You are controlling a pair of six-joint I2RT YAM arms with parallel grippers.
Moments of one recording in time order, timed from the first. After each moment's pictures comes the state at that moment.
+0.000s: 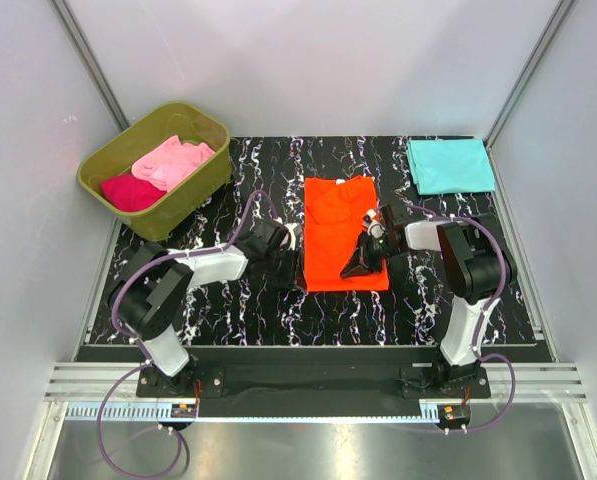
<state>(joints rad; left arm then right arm) -0.66 1.69 0.86 -0.14 0.34 -0.57 0.26 1.91 0.96 -0.25 -0.80 0.52</state>
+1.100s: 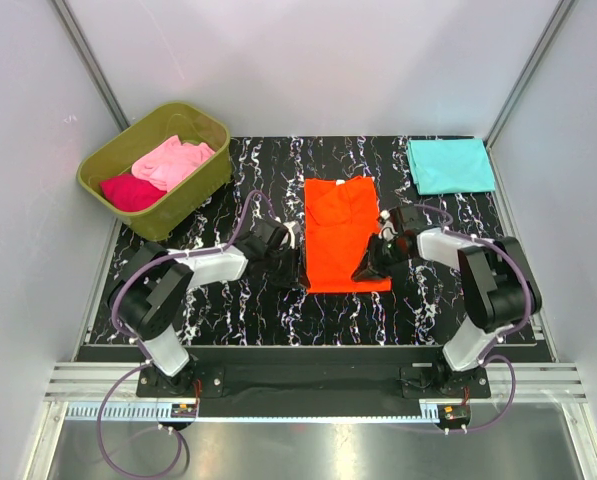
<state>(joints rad) -0.66 1.69 0.85 -0.11 0.34 -0.63 0.26 1.71 0.85 -0.33 -0.60 0.56</state>
